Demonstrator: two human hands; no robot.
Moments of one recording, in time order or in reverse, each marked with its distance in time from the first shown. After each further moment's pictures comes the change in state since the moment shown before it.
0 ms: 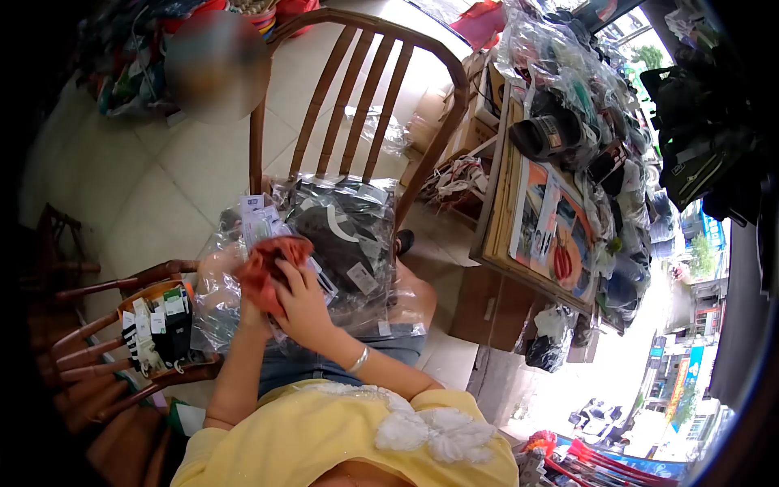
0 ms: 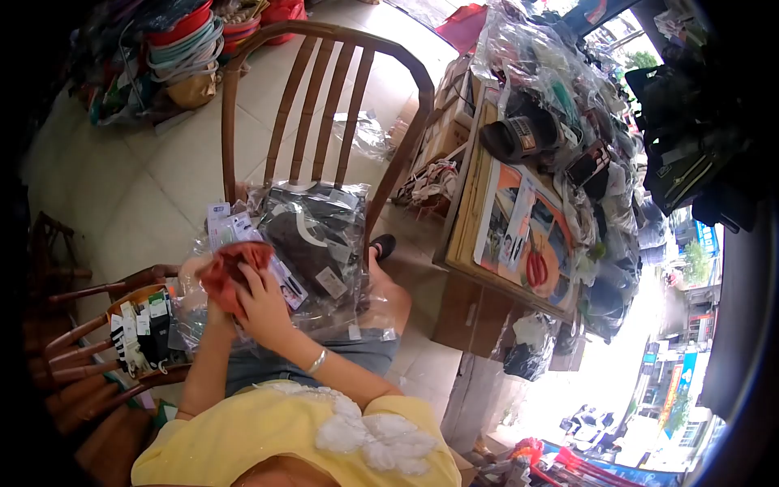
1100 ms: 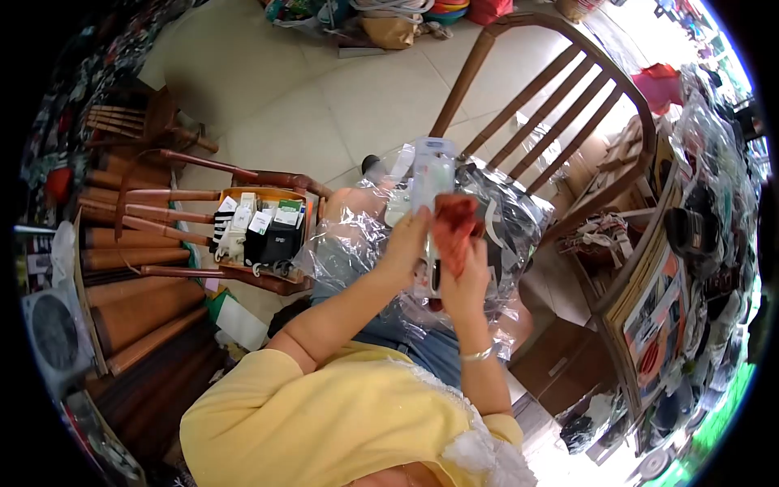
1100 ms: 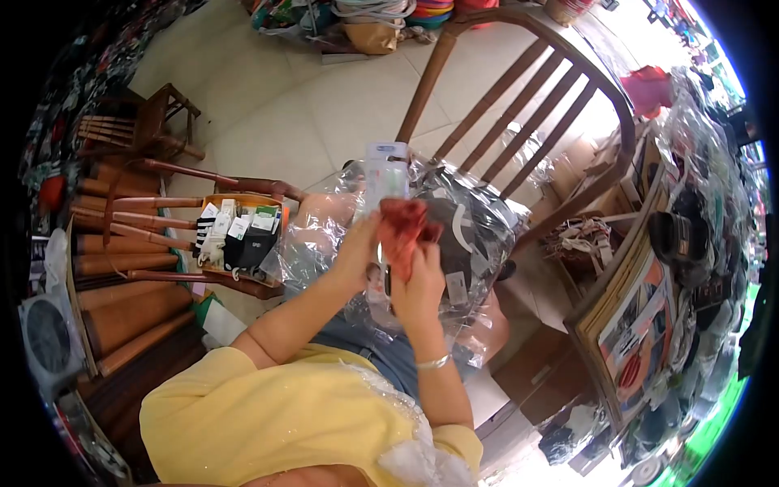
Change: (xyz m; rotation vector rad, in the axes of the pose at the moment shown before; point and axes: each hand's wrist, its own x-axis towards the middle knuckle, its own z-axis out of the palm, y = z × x) left_hand 0.008 0.021 0.057 0.235 0.588 0.080; right_hand 0.019 0.009 -0.028 0.135 -0.031 0.229
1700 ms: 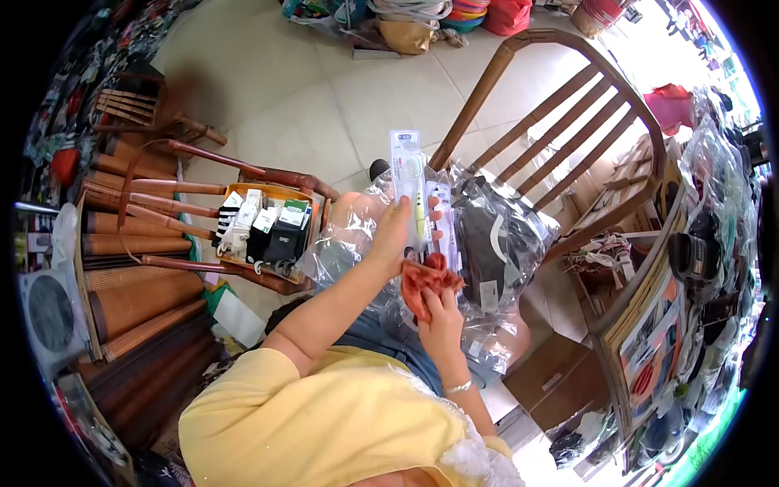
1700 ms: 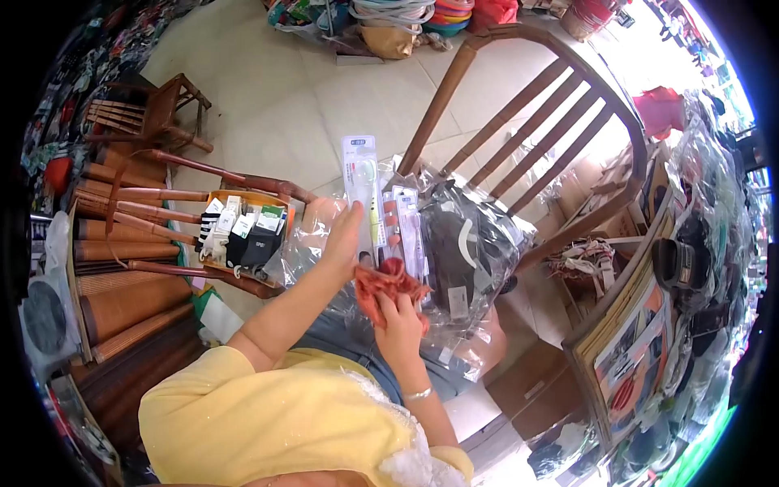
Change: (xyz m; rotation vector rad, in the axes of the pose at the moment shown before) left_hand 0.030 0.018 -0.022 -0.232 -0.131 0.147; right_hand -0.062 0.026 0.023 -0.133 -0.222 -0.129
